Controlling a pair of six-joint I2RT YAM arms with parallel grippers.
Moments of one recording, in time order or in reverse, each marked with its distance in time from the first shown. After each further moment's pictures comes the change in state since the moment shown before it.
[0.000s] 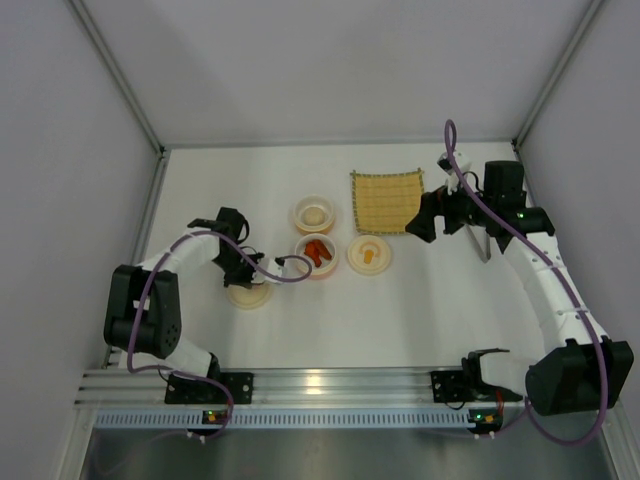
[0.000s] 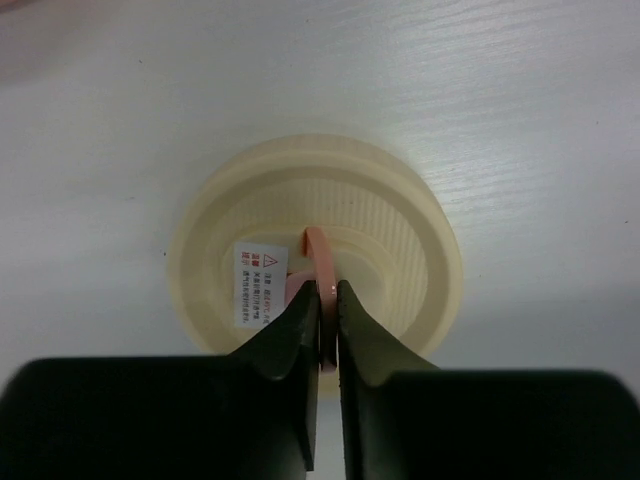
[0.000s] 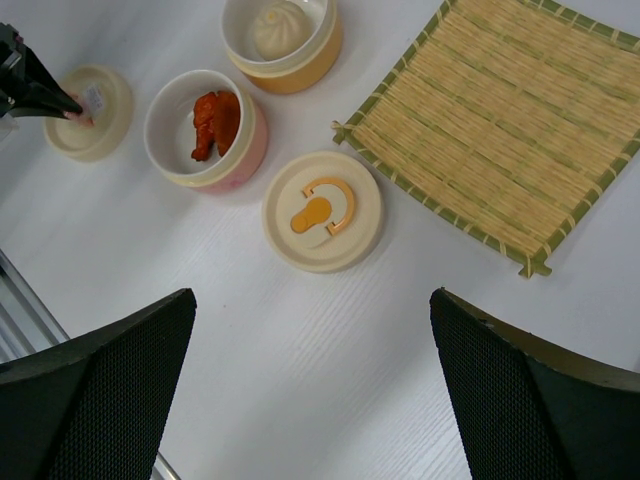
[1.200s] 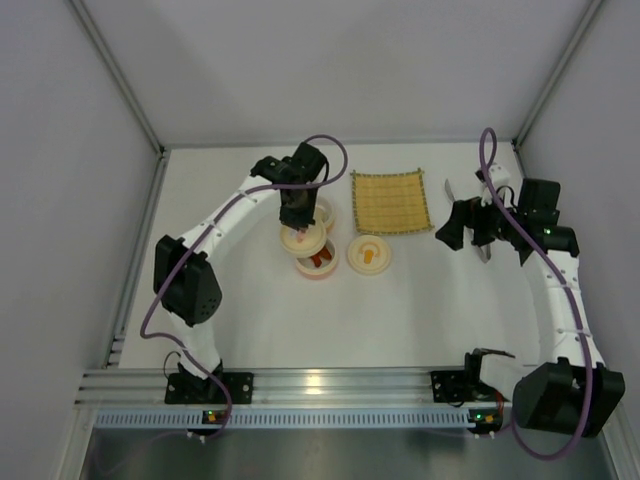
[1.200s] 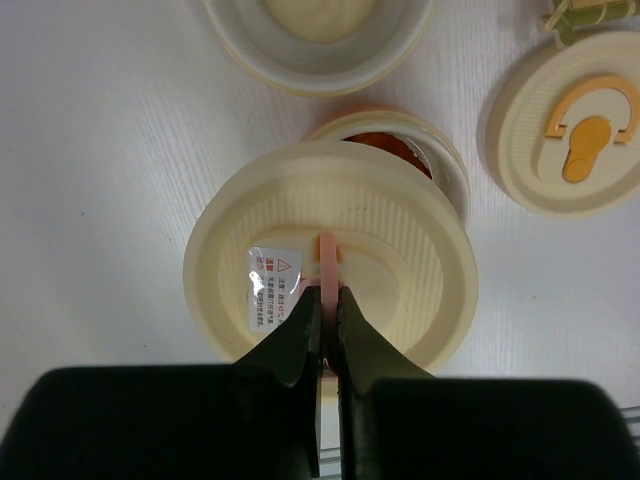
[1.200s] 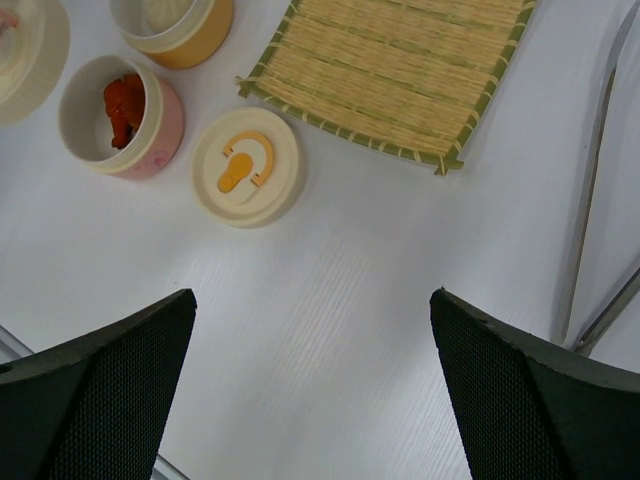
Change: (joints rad) left arm -0.409 0.296 0.834 -0.195 -0.524 -1.937; right arm -0.239 -0.101 -0.087 -0.079 -0.005 -0.034
